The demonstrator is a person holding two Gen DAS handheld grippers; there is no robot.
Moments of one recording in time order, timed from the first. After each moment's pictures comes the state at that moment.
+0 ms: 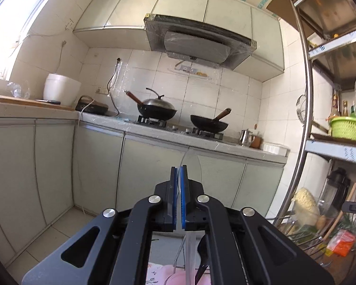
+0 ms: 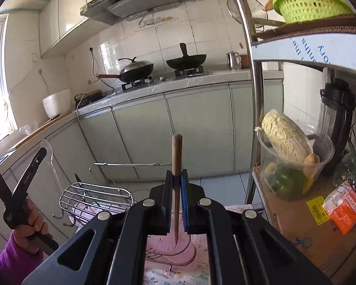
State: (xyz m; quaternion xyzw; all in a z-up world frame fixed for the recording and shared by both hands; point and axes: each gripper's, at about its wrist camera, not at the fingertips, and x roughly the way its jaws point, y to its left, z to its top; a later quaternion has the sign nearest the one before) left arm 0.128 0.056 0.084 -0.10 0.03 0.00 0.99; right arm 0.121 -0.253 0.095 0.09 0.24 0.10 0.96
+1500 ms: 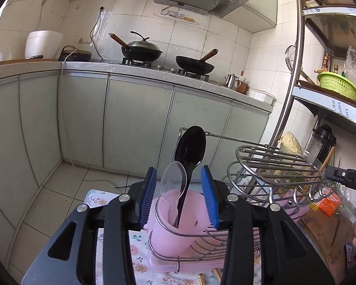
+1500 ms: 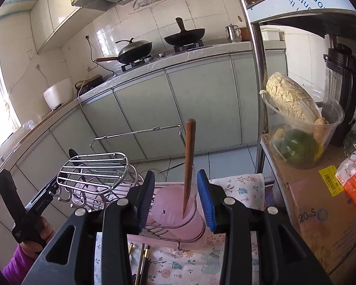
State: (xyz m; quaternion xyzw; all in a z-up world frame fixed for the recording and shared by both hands) left arm 0.107 0.057 0.028 -0.10 0.19 -0.07 0.97; right arm 0.116 -0.257 0.057 0.13 0.30 0.12 0.94
